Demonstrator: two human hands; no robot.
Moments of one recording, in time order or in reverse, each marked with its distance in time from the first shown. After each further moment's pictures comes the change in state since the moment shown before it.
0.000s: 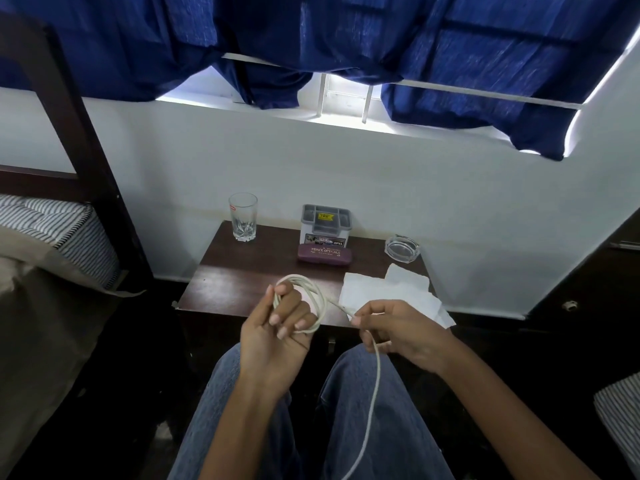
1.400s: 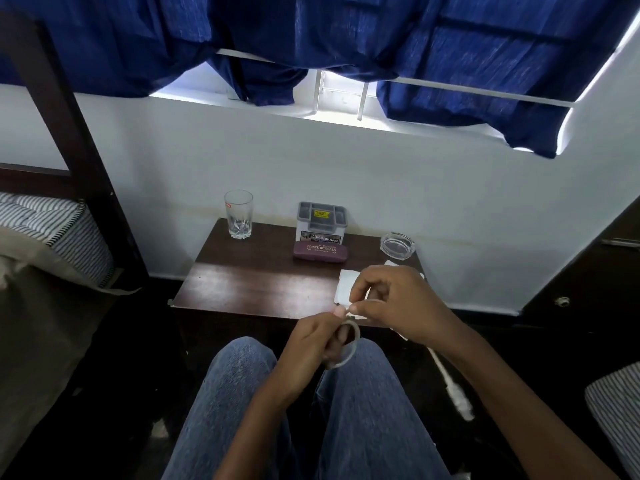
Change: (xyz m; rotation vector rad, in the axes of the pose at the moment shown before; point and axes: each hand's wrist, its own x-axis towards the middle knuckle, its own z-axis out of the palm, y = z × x) left_hand -0.008 -0.033 0.000 1.295 -0.028 -0.001; right_hand -0.029 -0.041 0.006 -0.608 0.225 -0.534
